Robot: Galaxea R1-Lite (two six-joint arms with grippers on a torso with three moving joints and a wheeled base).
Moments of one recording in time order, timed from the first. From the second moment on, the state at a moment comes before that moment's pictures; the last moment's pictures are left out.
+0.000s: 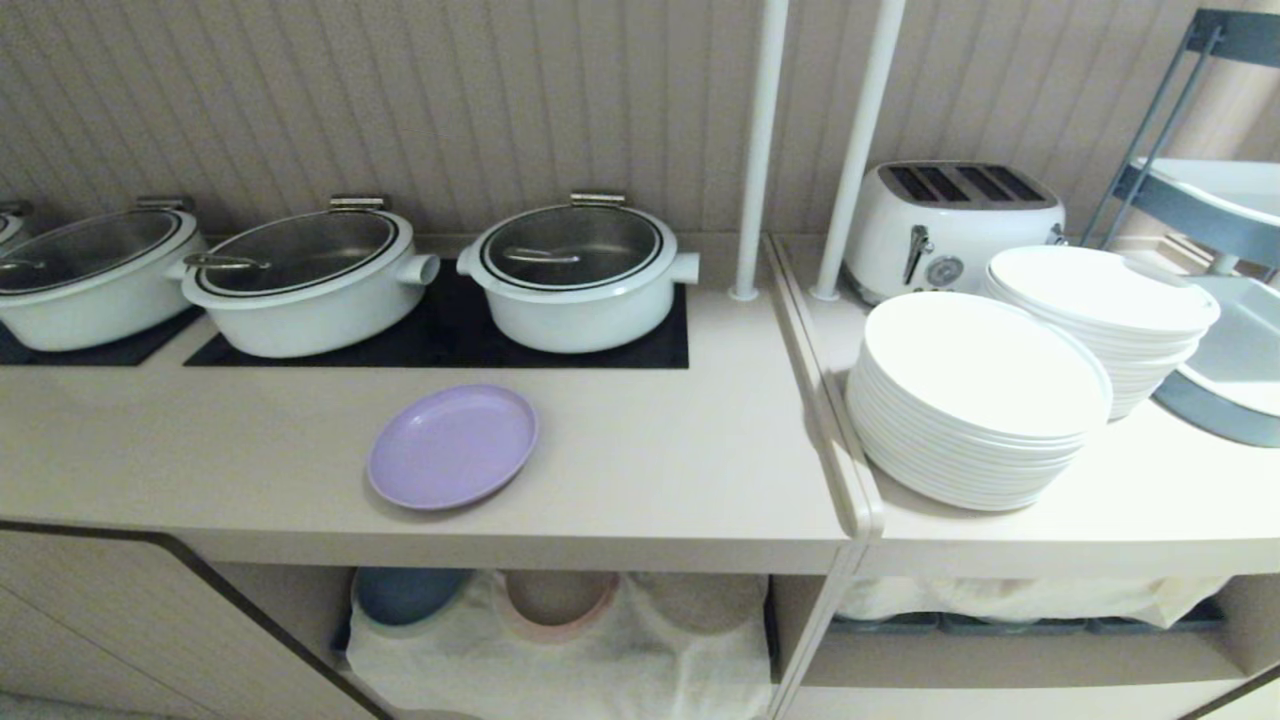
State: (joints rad) left arm 0.00 0.00 0.00 0.01 -0.01 -0.04; right arm 0.00 0.00 0.00 -0.01 -0.06 0.09
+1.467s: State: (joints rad) left arm 0.00 0.00 0.00 0.01 -0.01 -0.04; right arm 0.00 0.00 0.00 -0.01 -0.06 0.09
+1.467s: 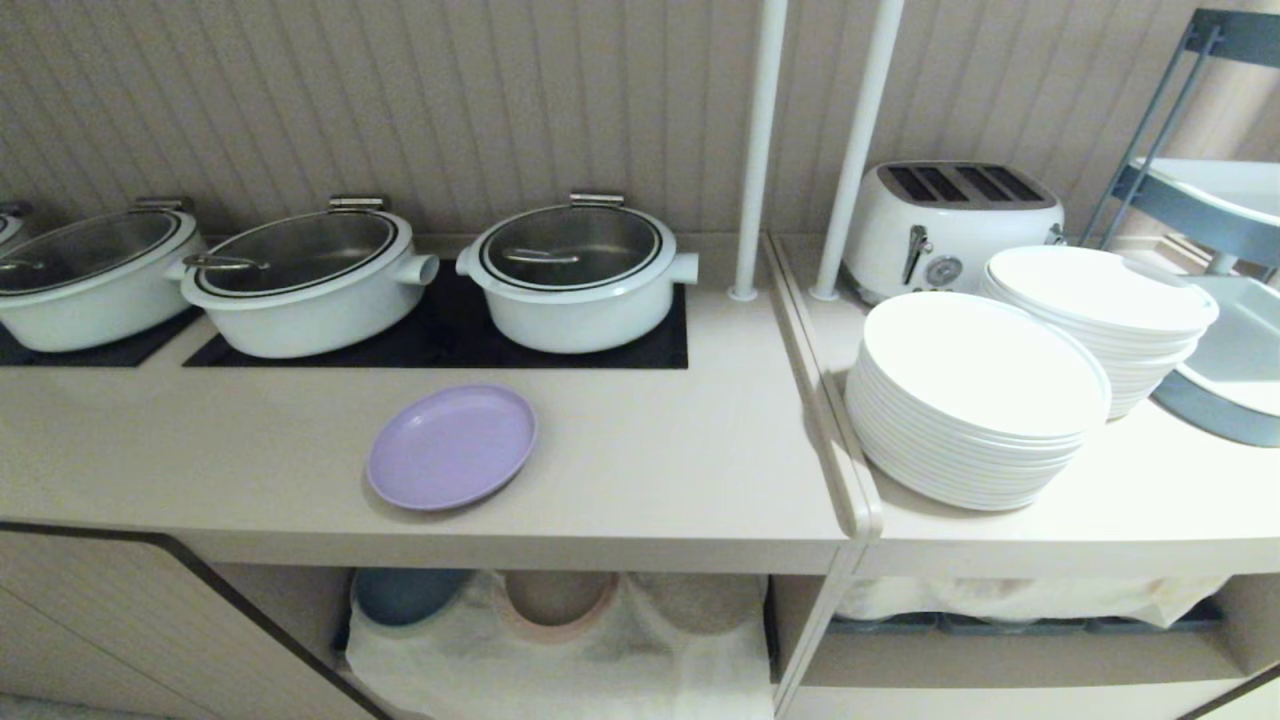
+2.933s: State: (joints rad) left arm 0.00 0.07 -0.21 0.25 -0.01 0.04; right arm 0.00 0.00 0.00 -0.01 -0.06 0.09
